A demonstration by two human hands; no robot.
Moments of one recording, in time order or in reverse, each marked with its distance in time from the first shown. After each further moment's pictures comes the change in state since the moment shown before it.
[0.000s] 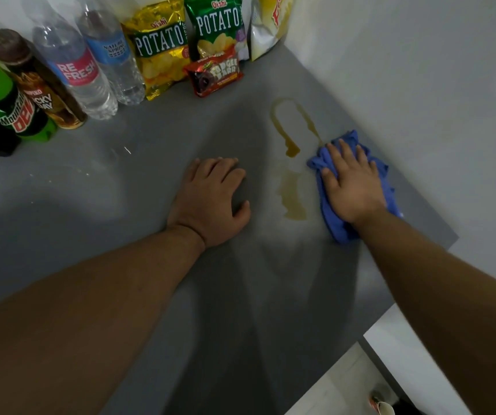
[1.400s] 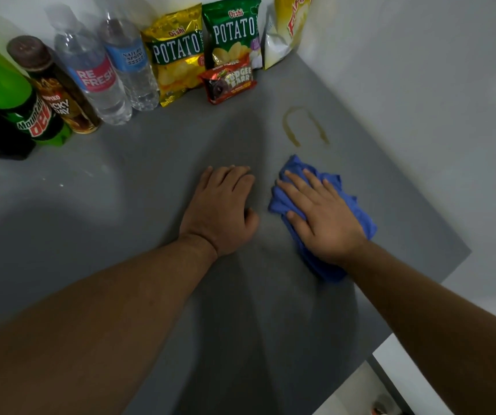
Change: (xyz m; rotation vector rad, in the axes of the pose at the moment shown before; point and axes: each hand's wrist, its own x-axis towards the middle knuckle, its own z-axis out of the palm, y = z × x) left_hand -0.002 0.000 -0.007 -0.082 -0.002 -0.026; right_hand -0.038 -0.059 0.014 0.029 -0.087 -0.437
